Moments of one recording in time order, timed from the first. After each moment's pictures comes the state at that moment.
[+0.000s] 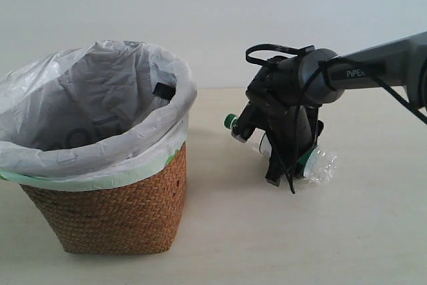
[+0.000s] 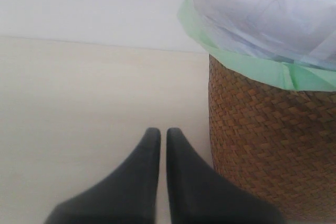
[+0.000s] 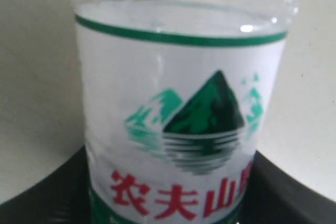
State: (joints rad) left arm -0.01 0.00 0.00 0.01 0.28 -0.09; right arm 0.53 2.23 -1.59 -0.58 0.92 -0.06
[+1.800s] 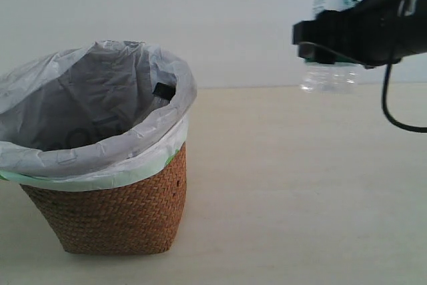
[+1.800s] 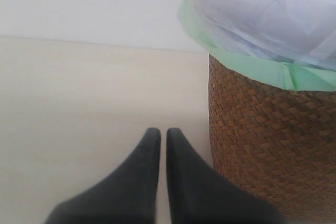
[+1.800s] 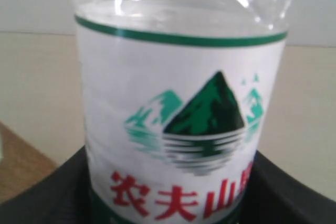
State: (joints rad) left arm -0.01 0.00 0.00 0.01 0.28 -0.09; right arm 0.41 1.35 -1.03 -0.15 0.32 0.35
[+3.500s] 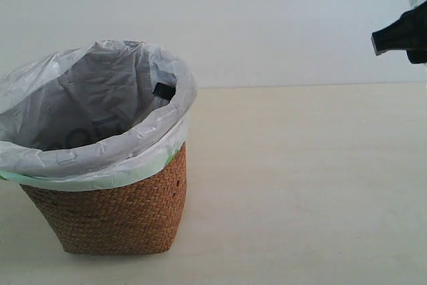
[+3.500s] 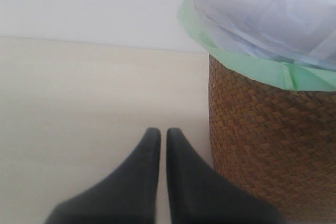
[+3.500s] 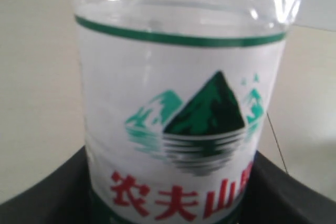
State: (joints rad) left arm -0.01 0.00 0.00 0.01 0.28 -0.09; right arm 0.48 1.35 -1.18 -0.83 1.02 0.73
